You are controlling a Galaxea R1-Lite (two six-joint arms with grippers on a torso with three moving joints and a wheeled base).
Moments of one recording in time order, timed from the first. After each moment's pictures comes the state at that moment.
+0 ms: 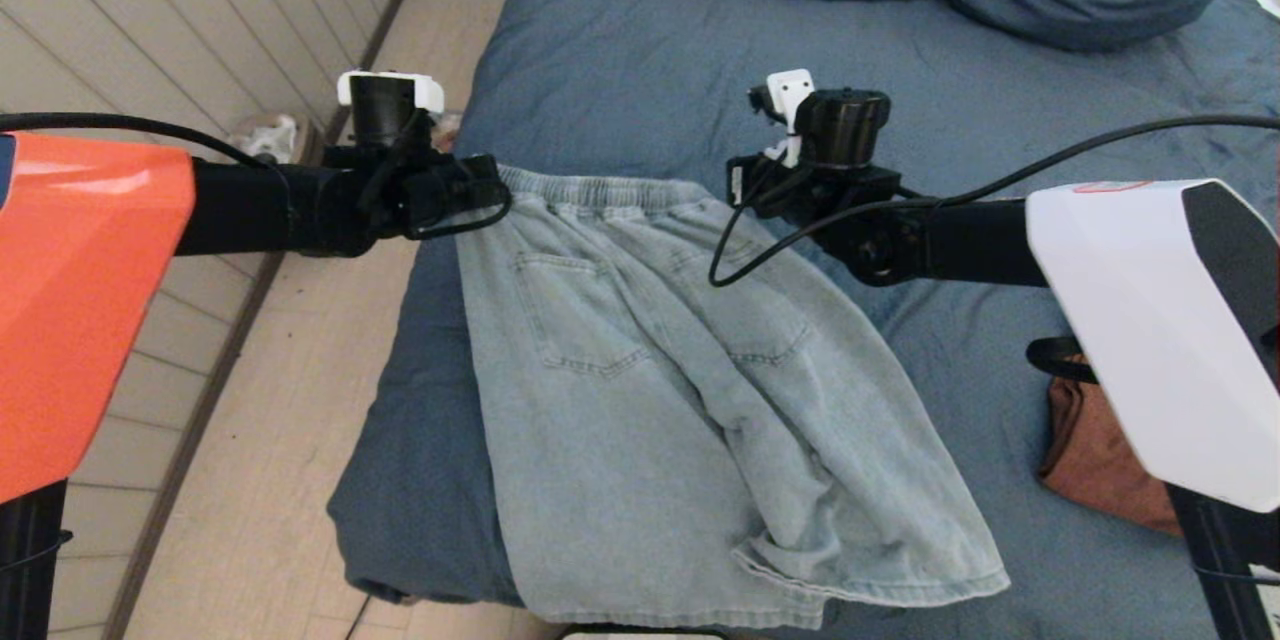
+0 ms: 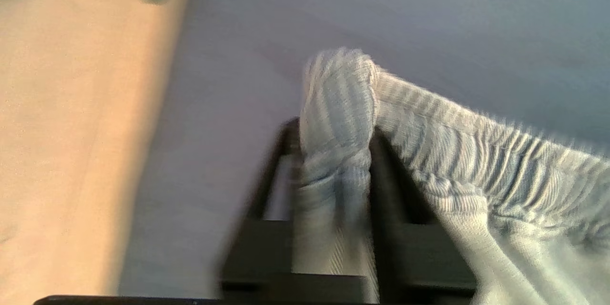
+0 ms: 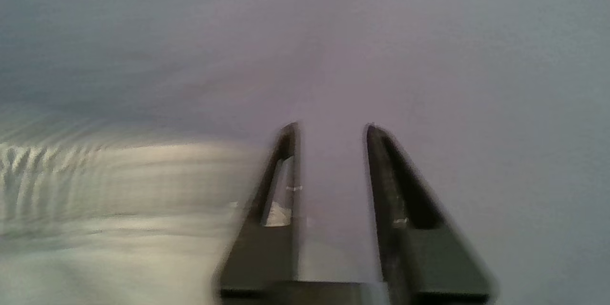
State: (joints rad) left arm -0.29 2.18 -1.82 -0.18 0.16 -0.25; right arm 0.37 2.29 -1.96 -0.40 -0.23 -0.11
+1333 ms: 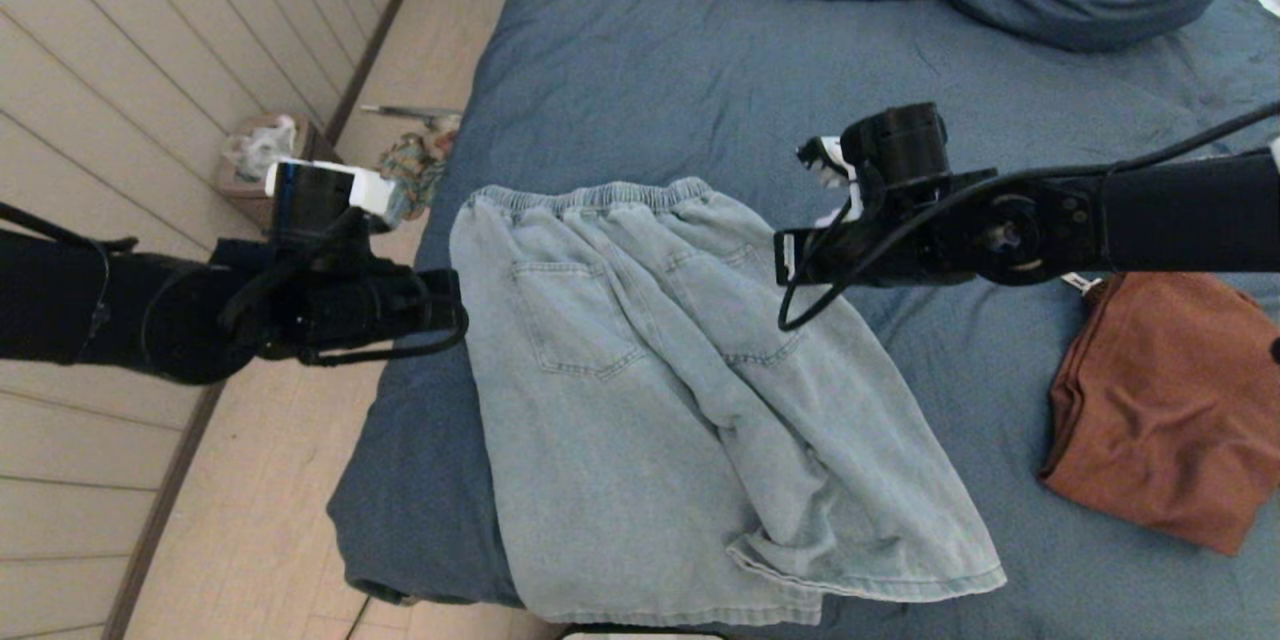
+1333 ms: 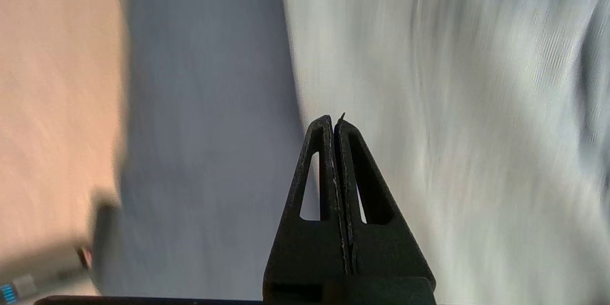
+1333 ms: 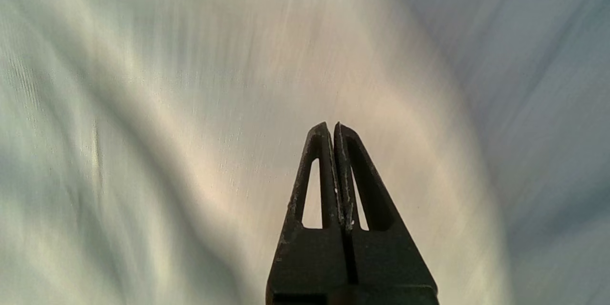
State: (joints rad) left arm -0.34 1.80 -1.08 -0.22 0.08 -0.29; right arm 0.40 1.95 -1.54 0.09 -0.11 0.15
